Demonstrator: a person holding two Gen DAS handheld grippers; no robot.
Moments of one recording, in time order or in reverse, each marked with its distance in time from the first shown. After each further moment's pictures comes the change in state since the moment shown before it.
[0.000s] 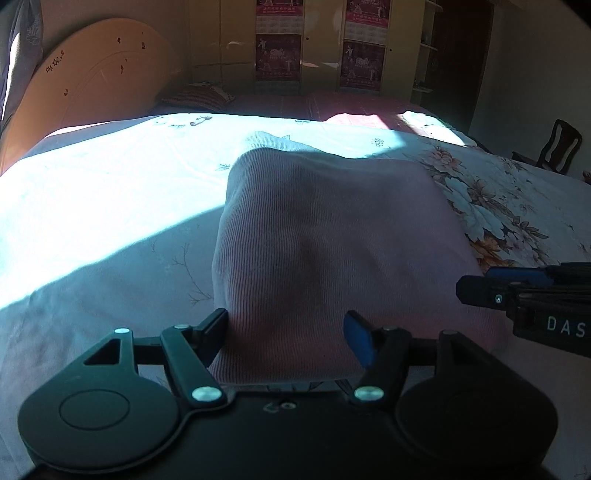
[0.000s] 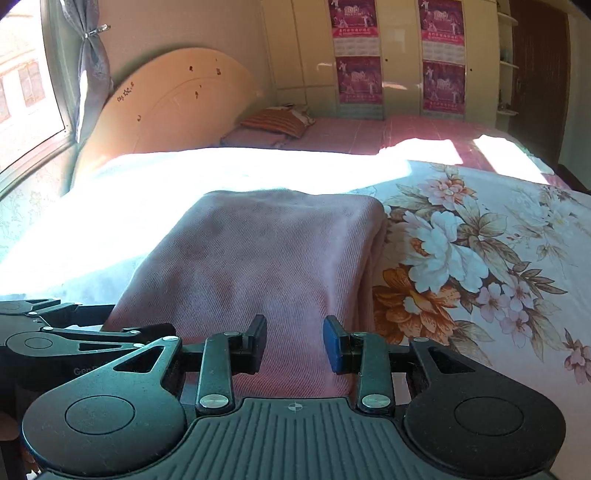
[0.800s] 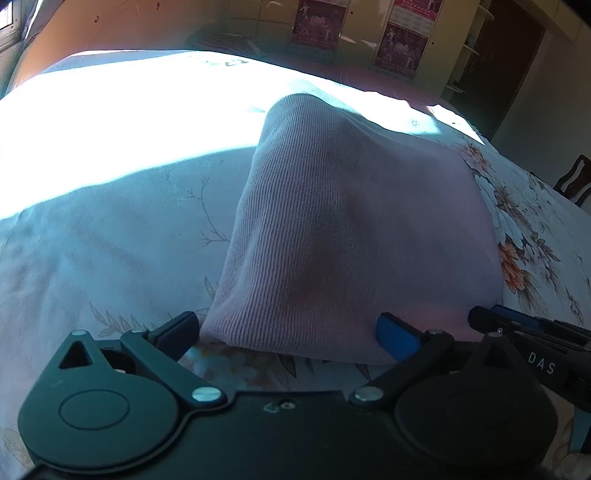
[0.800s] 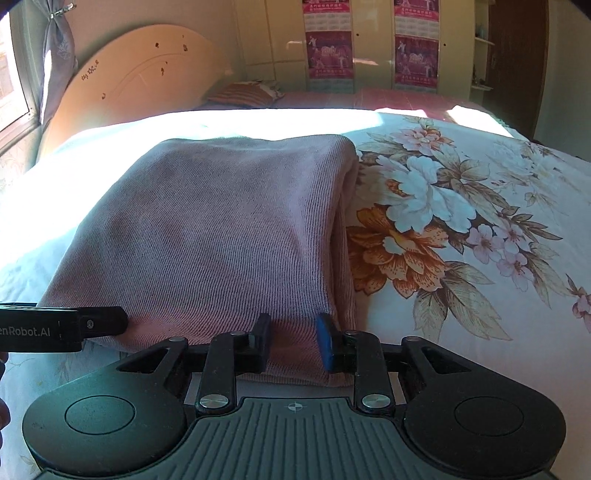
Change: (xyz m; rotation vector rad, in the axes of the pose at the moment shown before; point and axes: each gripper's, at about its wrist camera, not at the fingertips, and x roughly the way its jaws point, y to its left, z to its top) left arm 0.016 0.034 -0.013 -0.198 0.123 -0.029; right arm 0.026 -0.019 -0.028 0.079 0.045 -0.081
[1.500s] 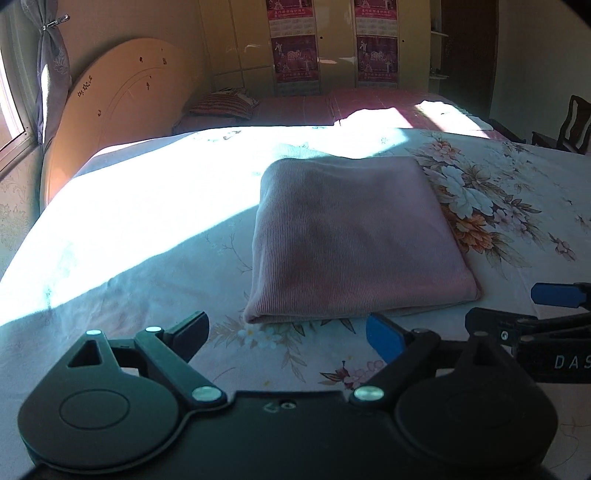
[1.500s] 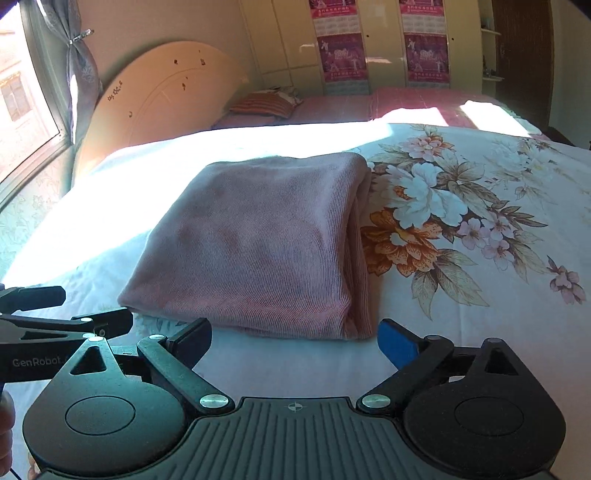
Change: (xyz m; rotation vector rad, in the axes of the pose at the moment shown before) left arm -0.125 -0.048 -0.031 0.244 -0.122 0.164; right arm -0.099 0.009 -0.017 0.014 -0.017 0.113
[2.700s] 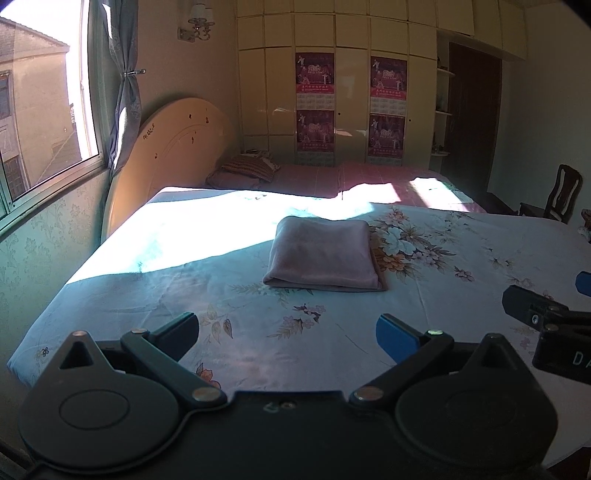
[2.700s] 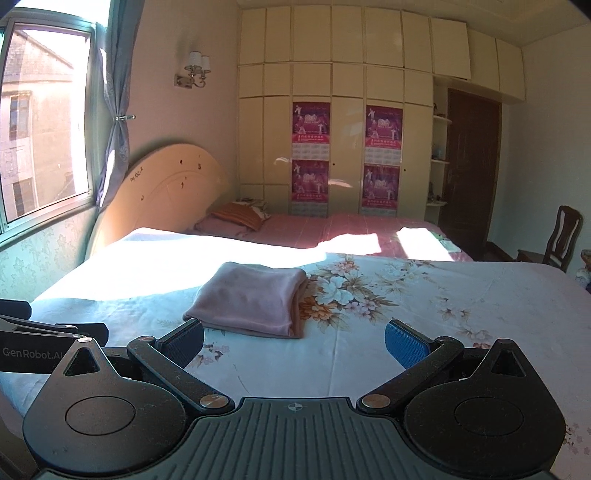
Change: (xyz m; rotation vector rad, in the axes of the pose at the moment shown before) left arm -0.266 -0.013 -0.100 -0.125 -0.217 0.020; right arm -0.307 0.073 -0.115 -0.131 -0.381 -0.203
